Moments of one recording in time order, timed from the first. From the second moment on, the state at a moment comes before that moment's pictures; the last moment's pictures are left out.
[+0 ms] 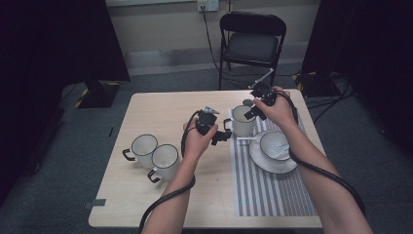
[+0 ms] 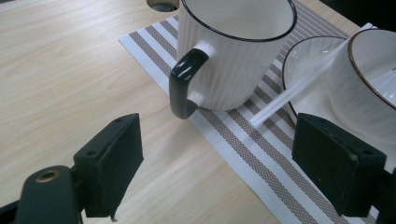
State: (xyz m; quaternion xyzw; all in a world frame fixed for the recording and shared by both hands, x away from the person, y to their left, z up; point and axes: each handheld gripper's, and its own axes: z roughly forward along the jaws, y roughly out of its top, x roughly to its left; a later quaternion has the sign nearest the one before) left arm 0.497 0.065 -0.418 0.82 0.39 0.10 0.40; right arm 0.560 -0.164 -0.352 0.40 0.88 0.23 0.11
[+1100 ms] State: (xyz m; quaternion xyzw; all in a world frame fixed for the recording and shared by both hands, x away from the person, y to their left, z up) left arm 0.460 0.079 -0.409 0.82 0.38 0.08 0.41; right arm 0.523 -0.154 -0.343 0.39 0.89 0.23 0.11
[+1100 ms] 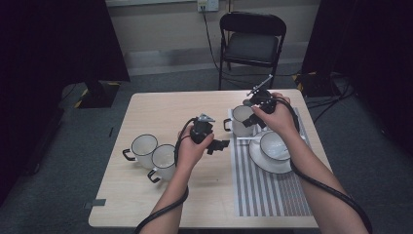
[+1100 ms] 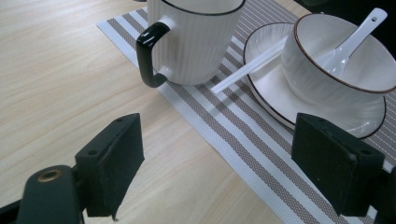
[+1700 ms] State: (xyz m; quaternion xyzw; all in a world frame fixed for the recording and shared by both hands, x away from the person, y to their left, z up) left arm 0.443 0.088 -0.414 0.83 0.37 0.07 0.42; right arm 0.499 -0.155 -0.344 0.38 0.89 0.24 0.11
